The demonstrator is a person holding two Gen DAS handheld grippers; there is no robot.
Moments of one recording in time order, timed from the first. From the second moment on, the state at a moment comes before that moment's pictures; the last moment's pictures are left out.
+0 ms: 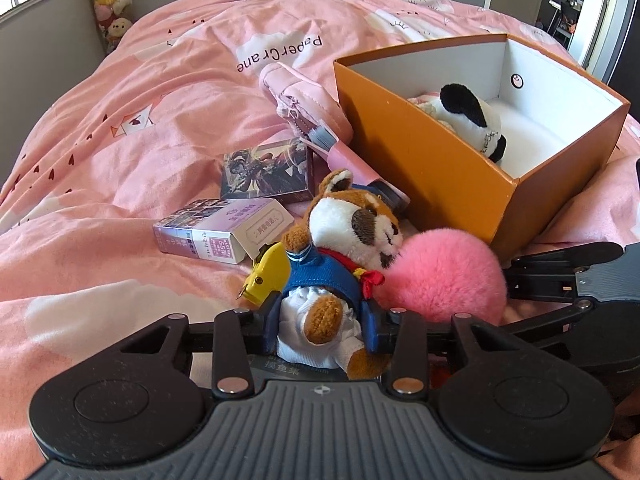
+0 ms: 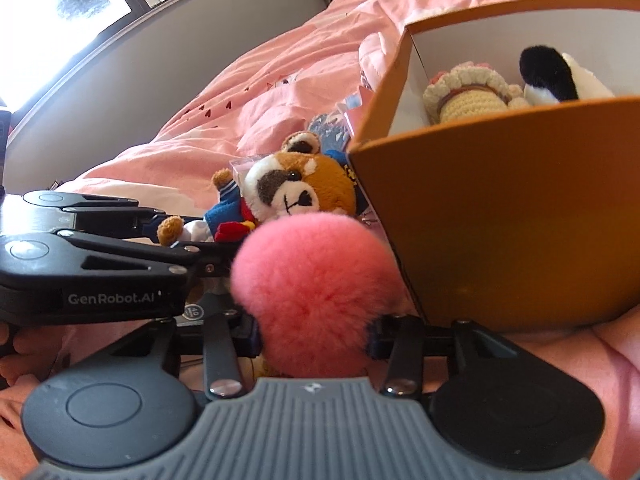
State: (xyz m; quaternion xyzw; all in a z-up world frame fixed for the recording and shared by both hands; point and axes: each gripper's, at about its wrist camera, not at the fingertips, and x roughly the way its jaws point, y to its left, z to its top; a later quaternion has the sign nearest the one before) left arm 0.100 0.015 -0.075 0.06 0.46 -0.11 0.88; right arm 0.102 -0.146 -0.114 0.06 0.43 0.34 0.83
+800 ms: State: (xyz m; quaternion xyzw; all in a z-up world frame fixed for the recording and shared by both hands) left arm 0.086 0.012 0.023 -0.05 0.35 -0.11 0.93; right arm 0.083 -0.200 -0.012 0.08 0.29 0.32 0.90
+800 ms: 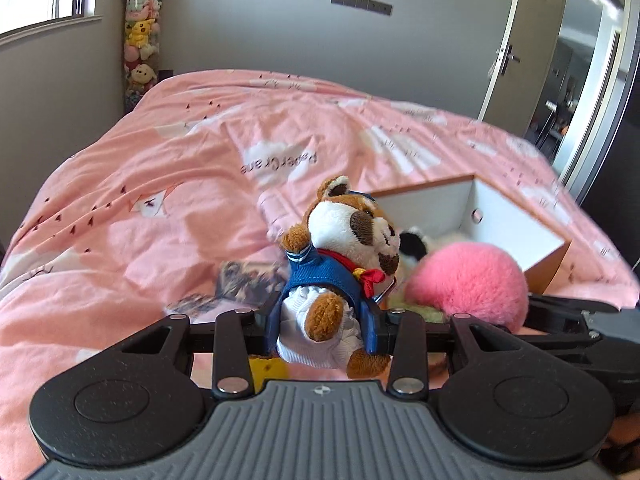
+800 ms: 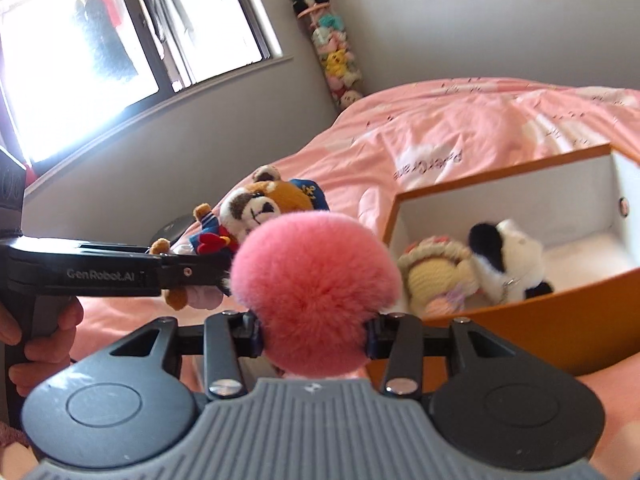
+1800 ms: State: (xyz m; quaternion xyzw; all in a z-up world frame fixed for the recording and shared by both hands) left arm 0.255 -0.115 -0.040 -0.19 0.45 -0.21 0.85; right arm 0.254 -0.291 -0.012 -0.14 0.37 0.16 0.91
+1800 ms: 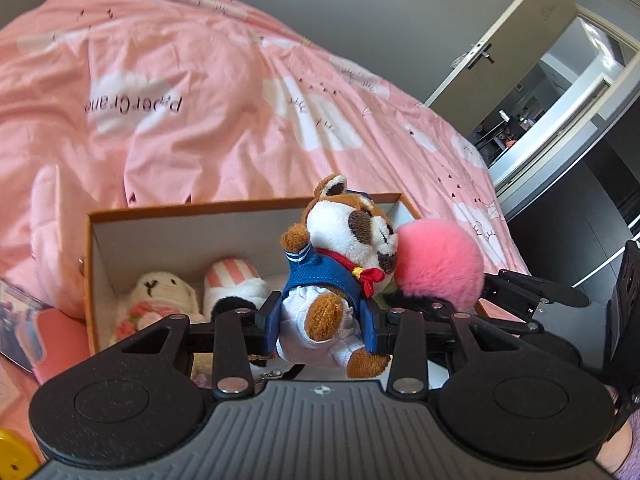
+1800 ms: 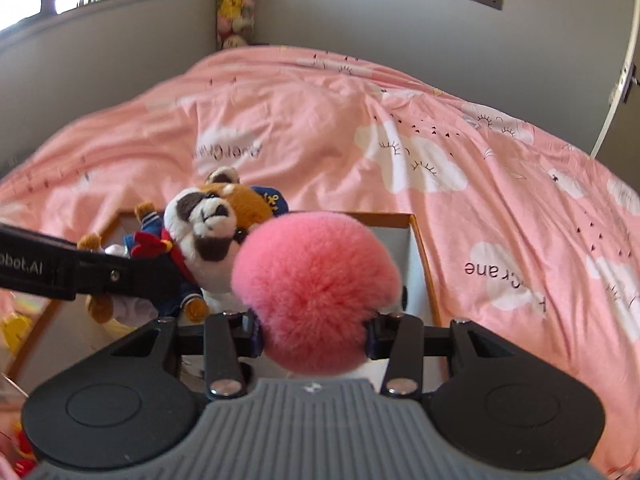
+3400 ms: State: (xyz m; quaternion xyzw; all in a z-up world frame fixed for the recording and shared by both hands) left arm 0.266 -0.167 -0.078 -0.13 0.56 -0.30 0.76; right arm 0.279 -0.286 -0.051 -0.29 0.54 0.24 0.75
